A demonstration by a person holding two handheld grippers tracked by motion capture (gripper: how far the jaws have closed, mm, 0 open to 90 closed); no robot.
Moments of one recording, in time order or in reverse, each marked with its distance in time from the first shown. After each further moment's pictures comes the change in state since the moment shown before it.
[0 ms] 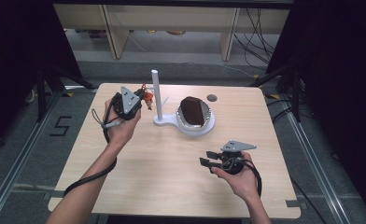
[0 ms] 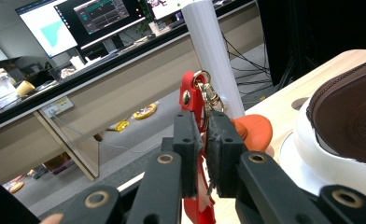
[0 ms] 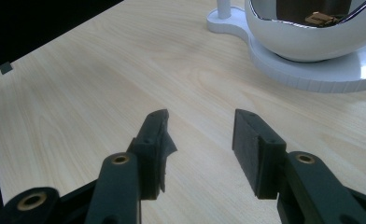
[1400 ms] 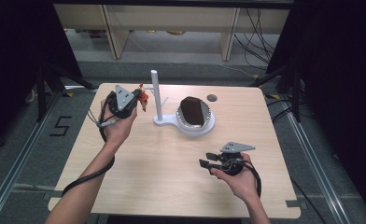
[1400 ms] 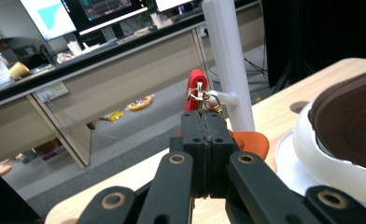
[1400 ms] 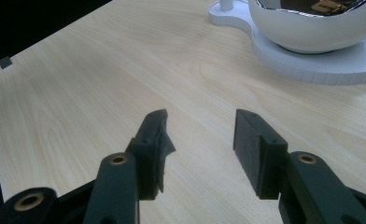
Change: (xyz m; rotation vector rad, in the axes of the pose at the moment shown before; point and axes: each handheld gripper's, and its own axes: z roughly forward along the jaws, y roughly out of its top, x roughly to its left) left arm 0.011 0.001 -0.005 0.008 0.002 -0.084; right arm -0.003 -0.004 0.003 0.009 0.000 -0.036
